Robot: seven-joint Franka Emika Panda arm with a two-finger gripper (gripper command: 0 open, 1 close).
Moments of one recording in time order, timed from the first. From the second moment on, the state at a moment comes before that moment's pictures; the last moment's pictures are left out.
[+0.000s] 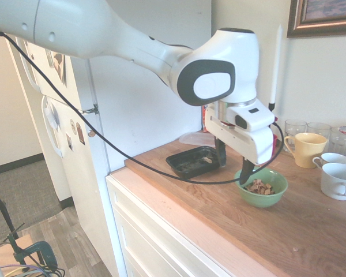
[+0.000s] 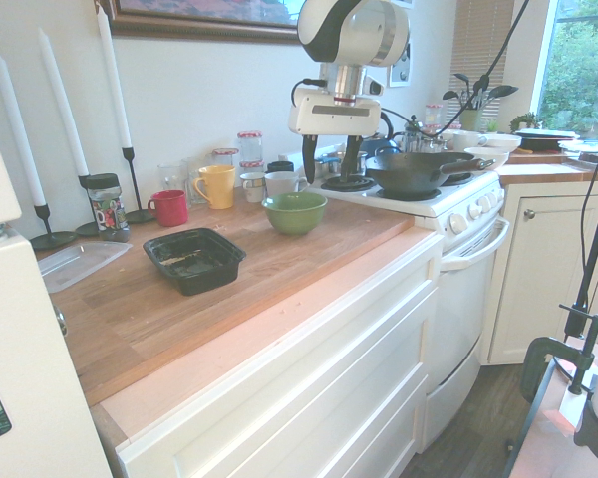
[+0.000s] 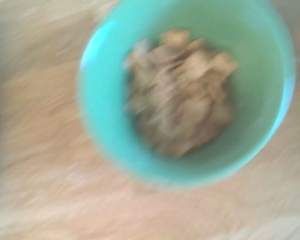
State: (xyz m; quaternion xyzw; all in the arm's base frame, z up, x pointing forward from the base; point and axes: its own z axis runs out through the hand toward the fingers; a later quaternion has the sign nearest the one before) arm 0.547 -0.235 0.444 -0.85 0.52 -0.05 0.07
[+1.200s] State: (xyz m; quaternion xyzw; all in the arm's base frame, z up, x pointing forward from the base) arm 0.619 -0.322 0.332 -0.83 0.55 0.02 0.09
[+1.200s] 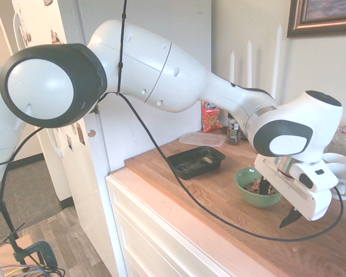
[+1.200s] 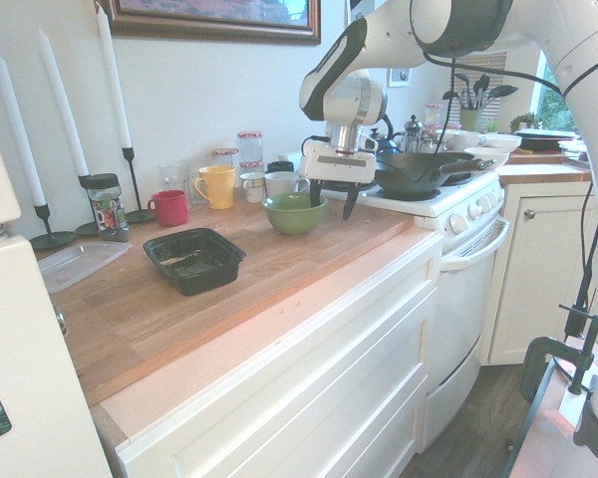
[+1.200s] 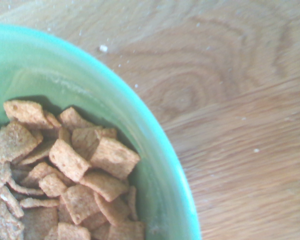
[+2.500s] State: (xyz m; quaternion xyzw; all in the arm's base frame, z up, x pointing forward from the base) arm 0.624 -0.318 0.336 -0.83 0.55 0.01 0.11
